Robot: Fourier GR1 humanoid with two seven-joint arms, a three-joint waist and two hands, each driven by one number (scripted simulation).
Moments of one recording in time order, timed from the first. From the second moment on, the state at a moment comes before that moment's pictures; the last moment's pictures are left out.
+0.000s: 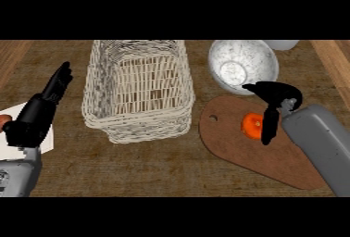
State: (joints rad) left arm -0.21 0.36 0.02 -1.55 -0.05 -0.03 0.00; right arm -0.66 -0.49 0.42 -1.19 0.37 0.66 0.63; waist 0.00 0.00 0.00
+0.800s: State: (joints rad) left arm -0.21 0.32 0.07 -1.53 -0.11 -0.07 -0.03; right arm -0.54 -0.37 0.32 -1.14 0.59 0.61 0.53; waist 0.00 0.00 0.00
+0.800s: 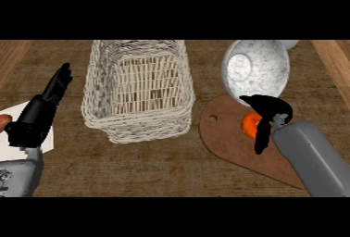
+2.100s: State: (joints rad) left arm -0.20 0.26 0.09 -1.57 -0.16 -0.10 0.00; right arm -0.52 -0.32 0.25 -1.00 0.85 0.44 0.29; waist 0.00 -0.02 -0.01
